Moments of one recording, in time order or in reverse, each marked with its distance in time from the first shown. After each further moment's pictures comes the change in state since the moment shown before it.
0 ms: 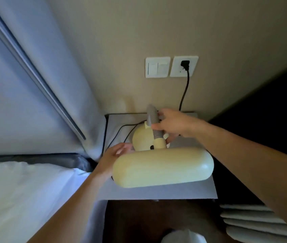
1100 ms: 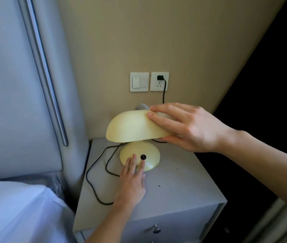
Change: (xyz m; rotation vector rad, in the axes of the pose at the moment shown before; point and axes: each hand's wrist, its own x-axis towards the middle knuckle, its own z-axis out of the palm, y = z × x) left_hand 0.097 -0.162 0.126 0.912 0.411 0.731; right_hand -0.099 0.119 0.066 -1.418 0.877 -1.219
